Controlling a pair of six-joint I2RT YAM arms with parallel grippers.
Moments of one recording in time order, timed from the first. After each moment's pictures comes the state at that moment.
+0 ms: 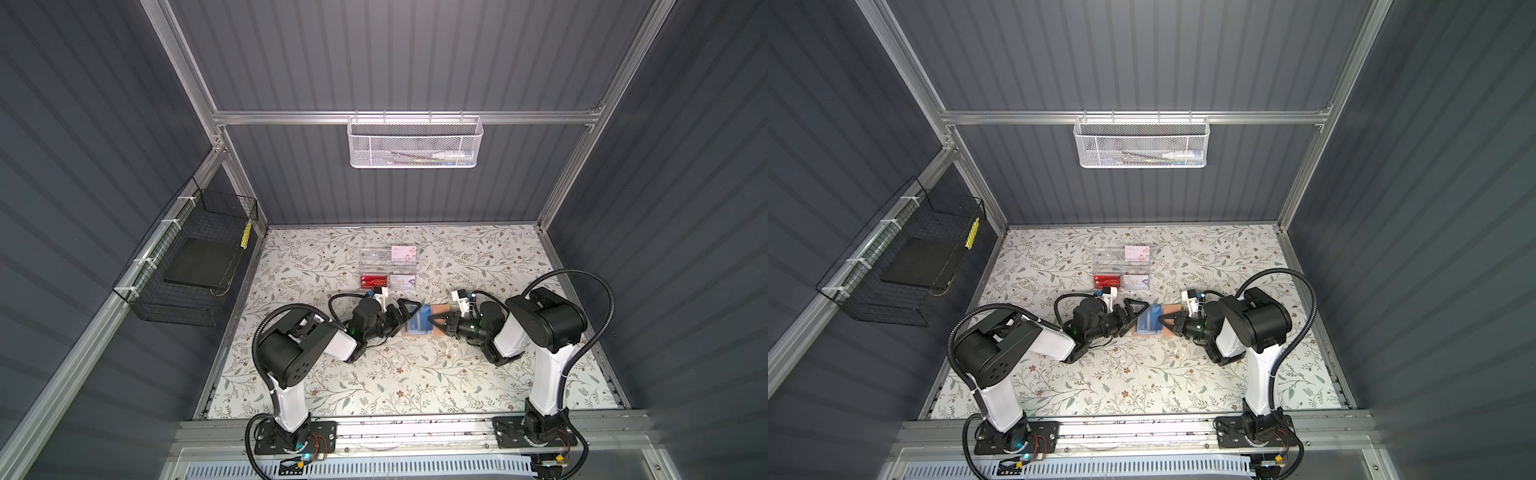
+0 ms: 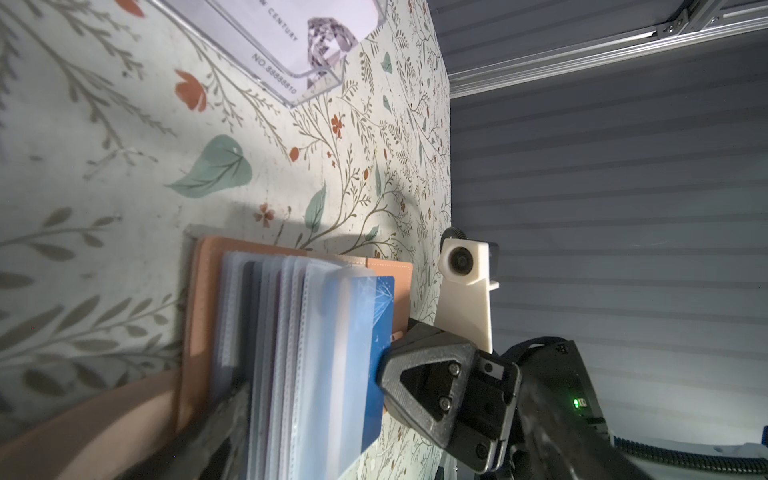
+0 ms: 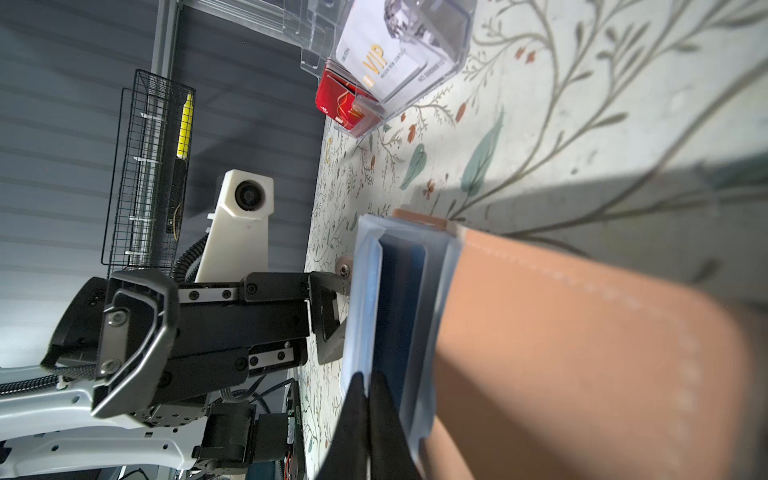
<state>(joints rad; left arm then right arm) -0.69 1.83 0.57 0.93 0.37 -1.24 0.35 2.02 0.39 1.32 -0.81 1.04</state>
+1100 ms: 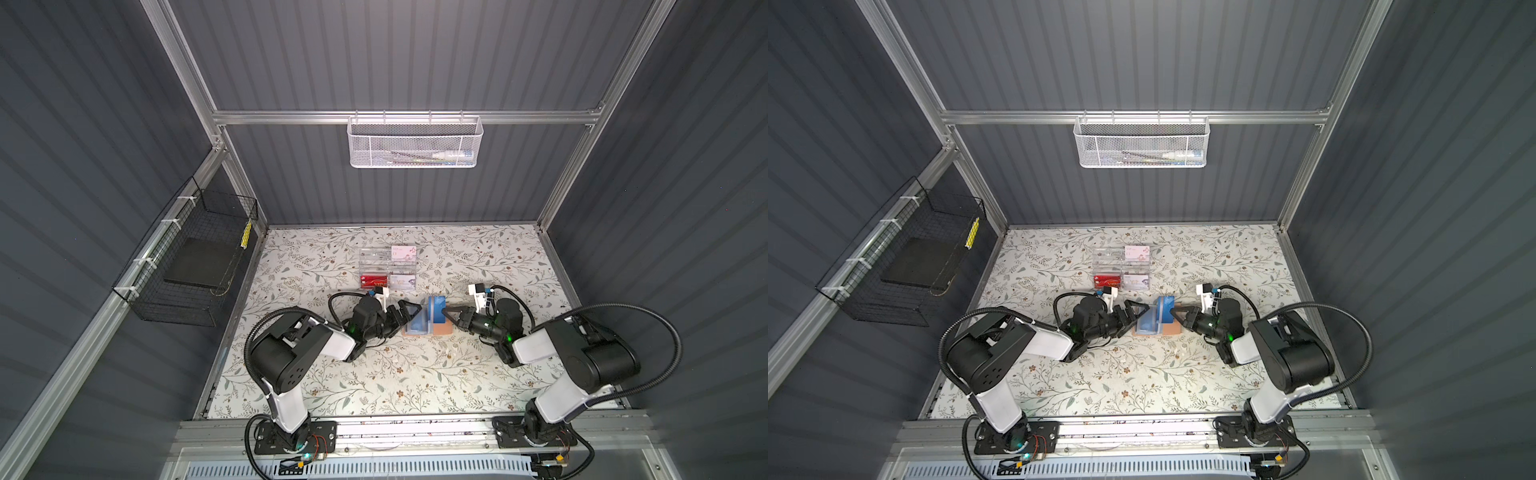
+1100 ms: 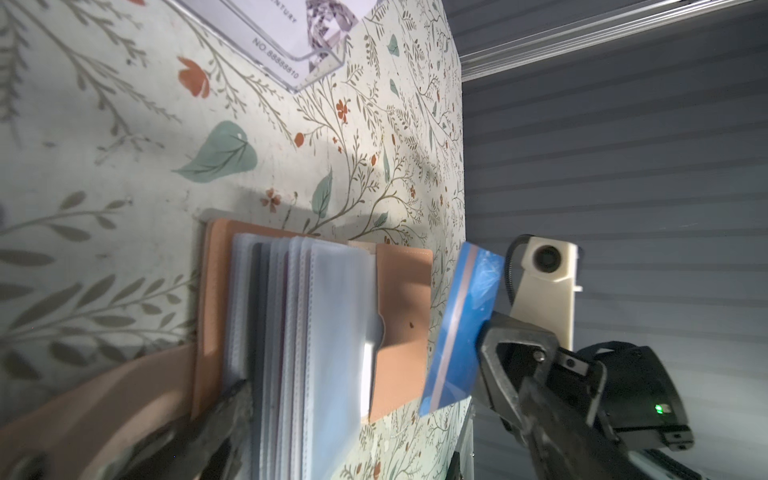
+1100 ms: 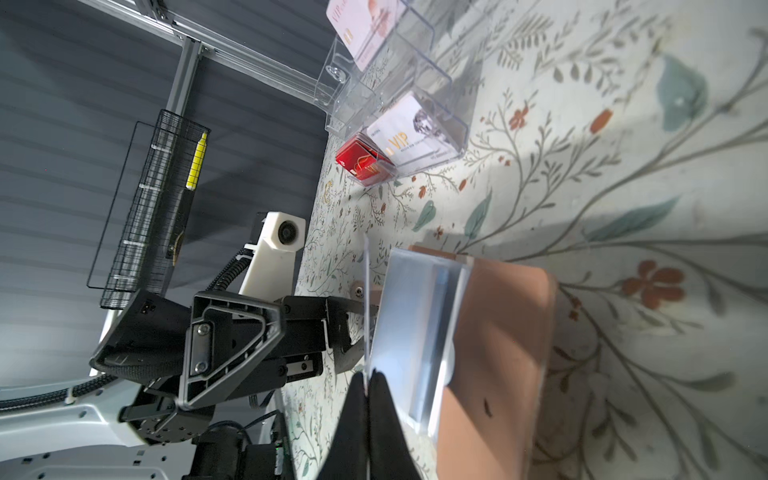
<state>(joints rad) -0.68 1.77 0.59 0.78 0.38 -1.16 0.27 1.59 0.31 0.96 -0.71 0.90</state>
